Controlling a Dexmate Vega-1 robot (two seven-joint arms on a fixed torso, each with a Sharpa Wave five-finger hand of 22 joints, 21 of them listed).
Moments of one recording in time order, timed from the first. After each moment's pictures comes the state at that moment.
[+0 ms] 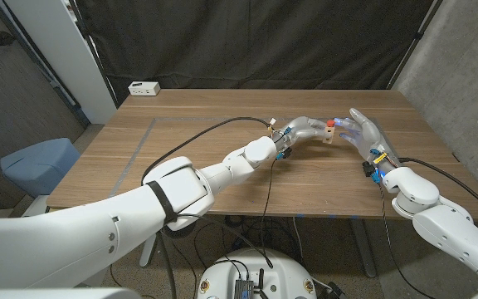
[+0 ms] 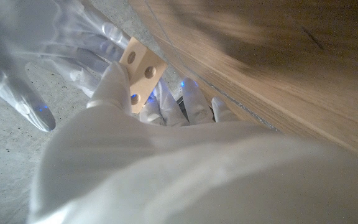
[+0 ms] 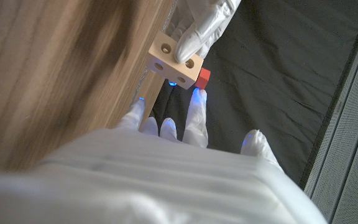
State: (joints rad) left arm 0.26 -0.14 0.96 -0.39 -0.11 -0.61 -0.03; left_hand 0.86 0.09 0.31 -0.20 0.20 0.87 -0.11 0.20 0.20 0.85 -0.19 0.31 0.60 0.54 -0.05 0.26 0.30 0.16 0.11 0.21 0.18; right arm -1.34 -0.79 -0.08 -1.90 0.64 0.11 -0.18; right_hand 0.08 0.06 0.34 -0.11 0.20 0.69 -0.01 0.22 0.19 0.01 0.02 0.20 0.18 -0.09 0.13 0.21 0.20 0.15 0.16 0.19 0.17
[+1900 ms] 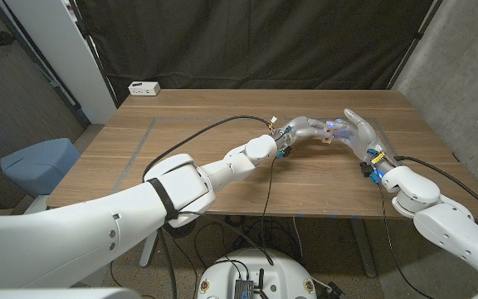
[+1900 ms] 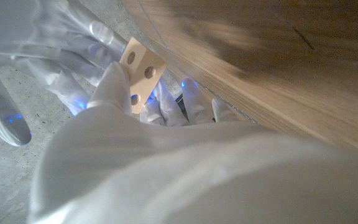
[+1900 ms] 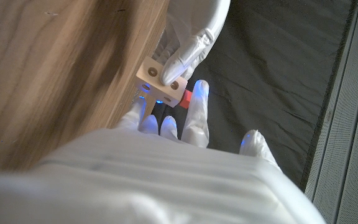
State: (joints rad) left arm 0.24 -0.15 0.97 -0.38 -0.13 -0.56 -0.04; left_hand 0.86 0.09 0.31 -0.20 0.20 0.87 -0.11 0.20 0.20 0.84 -0.19 0.33 0.59 0.53 -0.05 0.24 0.30 0.16 0.12 0.21 0.18; right arm -1.33 -0.81 -0.09 -1.90 0.68 0.12 -0.11; right_hand 0.08 0.07 0.34 -0.11 0.20 0.78 0.01 0.23 0.19 0.05 0.02 0.20 0.18 -0.08 0.12 0.21 0.20 0.17 0.16 0.19 0.17
